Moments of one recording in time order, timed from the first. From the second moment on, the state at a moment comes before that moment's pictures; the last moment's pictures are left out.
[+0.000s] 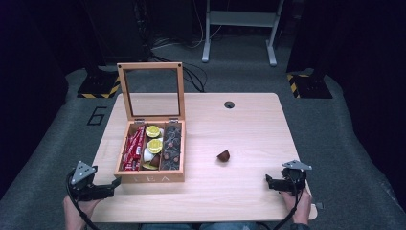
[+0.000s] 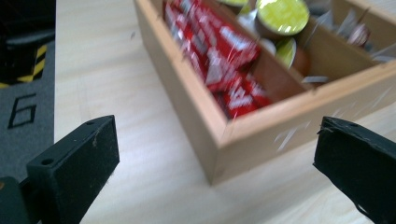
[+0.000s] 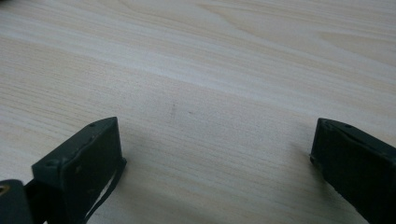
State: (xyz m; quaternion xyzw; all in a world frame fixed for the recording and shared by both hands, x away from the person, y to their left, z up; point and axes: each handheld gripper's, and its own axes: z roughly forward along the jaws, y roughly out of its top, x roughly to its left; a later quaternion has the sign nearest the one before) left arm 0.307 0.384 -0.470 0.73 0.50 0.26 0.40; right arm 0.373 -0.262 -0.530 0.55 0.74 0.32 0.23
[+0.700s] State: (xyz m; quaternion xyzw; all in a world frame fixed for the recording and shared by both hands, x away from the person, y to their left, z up) left arm 0.313 0.402 -0.533 0.75 0.53 0.23 0.32; right arm 0.372 -0.262 -0.530 0.55 0.74 0.32 0.23
